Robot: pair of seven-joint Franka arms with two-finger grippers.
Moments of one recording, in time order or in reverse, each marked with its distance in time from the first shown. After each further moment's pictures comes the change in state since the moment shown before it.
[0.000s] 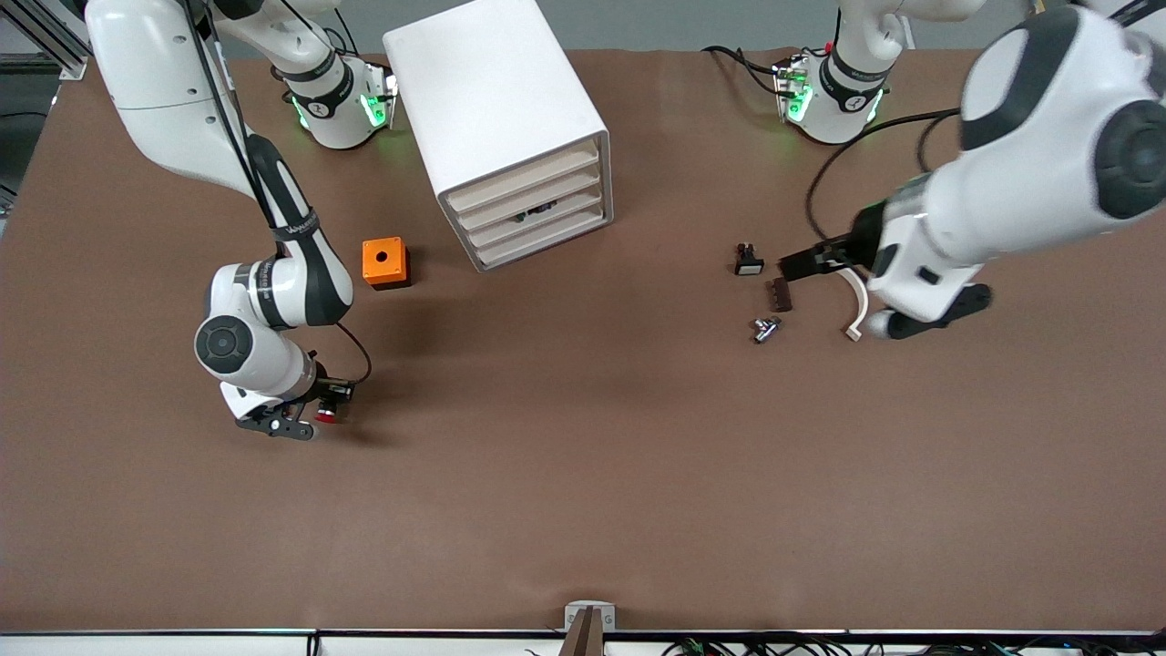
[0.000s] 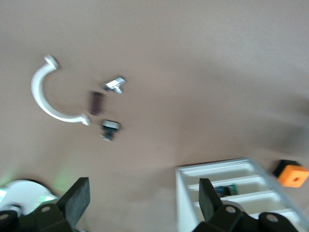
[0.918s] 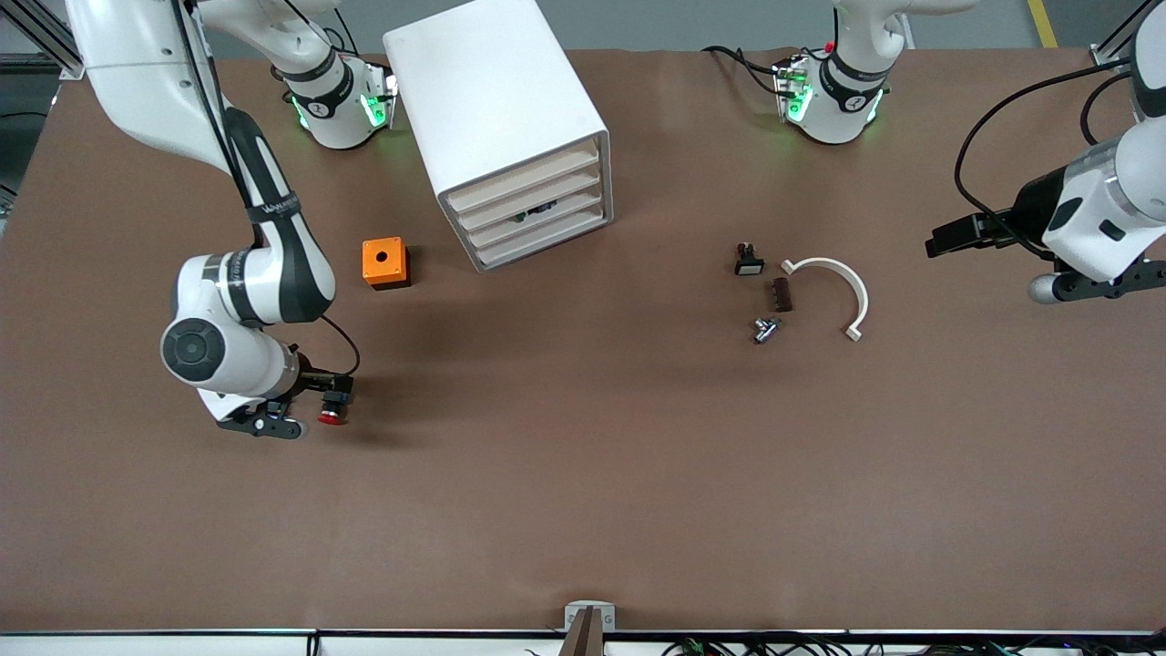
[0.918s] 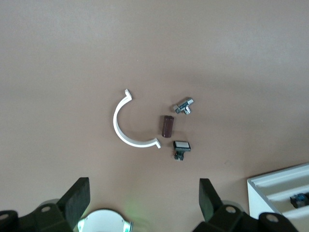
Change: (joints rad) left arm 0.178 -0.249 0.005 -0.354 0.134 0.148 0.337; right arm 0.000 -0.095 0.001 0.120 0.000 -0.329 -0.054
